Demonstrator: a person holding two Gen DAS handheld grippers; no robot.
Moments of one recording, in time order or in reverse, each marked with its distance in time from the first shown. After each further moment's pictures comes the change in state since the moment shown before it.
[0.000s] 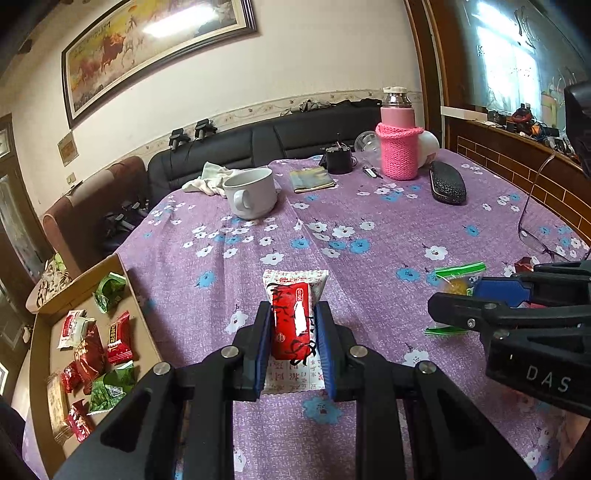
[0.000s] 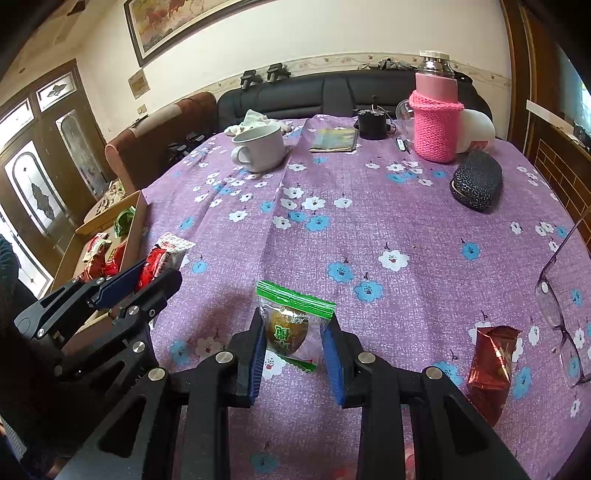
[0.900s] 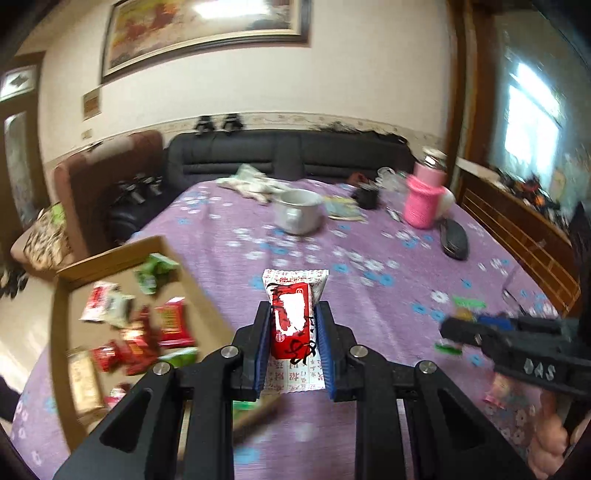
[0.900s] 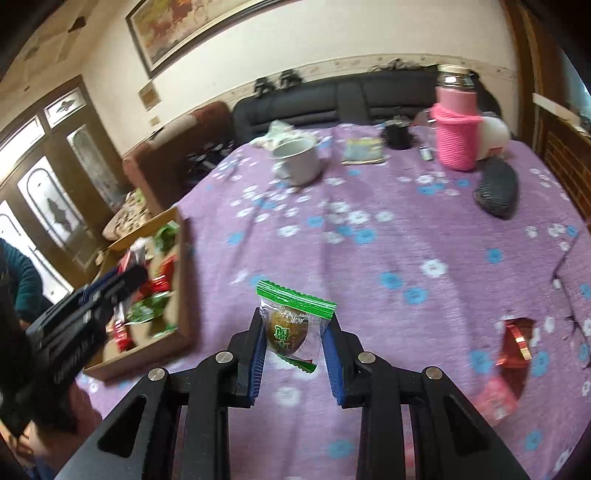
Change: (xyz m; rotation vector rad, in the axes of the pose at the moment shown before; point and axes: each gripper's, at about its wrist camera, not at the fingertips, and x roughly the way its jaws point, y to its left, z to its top) left arm -0.057 0.102 0.002 -0.250 -0.039 -0.045; right arm -0.021 0.057 0.015 0.030 0.015 0.121
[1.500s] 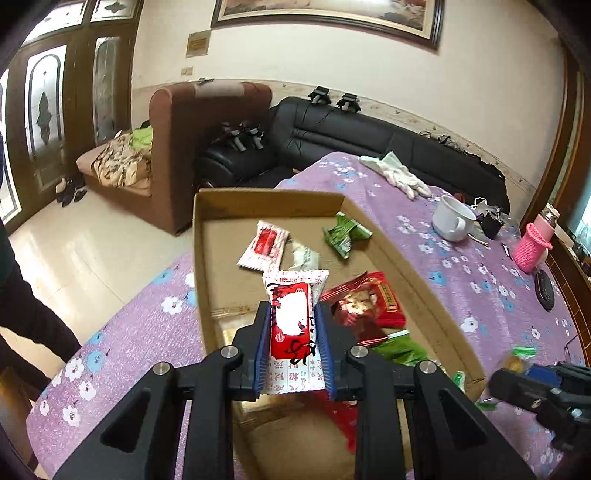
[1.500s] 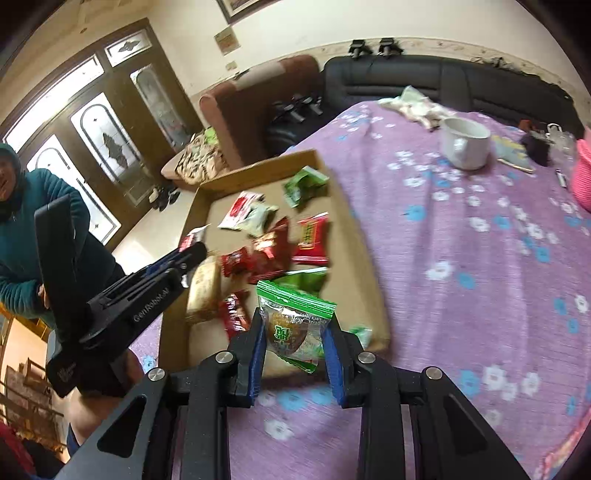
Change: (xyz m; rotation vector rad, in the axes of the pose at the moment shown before) left arm -0.001 0.175 -0.037 -0.303 0.085 0.216; right arm 0.083 0.160 -0.008 -0.205 0.157 0.172
